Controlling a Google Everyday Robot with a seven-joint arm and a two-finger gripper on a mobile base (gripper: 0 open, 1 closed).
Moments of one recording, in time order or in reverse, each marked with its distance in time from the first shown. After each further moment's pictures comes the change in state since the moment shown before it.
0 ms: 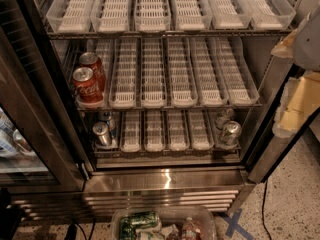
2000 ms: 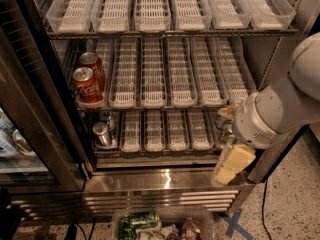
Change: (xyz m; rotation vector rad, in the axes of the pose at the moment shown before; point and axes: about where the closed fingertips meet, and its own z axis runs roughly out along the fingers) arm -0.041 0.067 0.148 -0.129 -0.246 0.022
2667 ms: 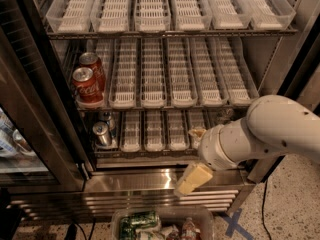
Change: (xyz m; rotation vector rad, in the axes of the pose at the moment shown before) arm -0.022 0.010 0.111 -0.018 -0.212 0.061
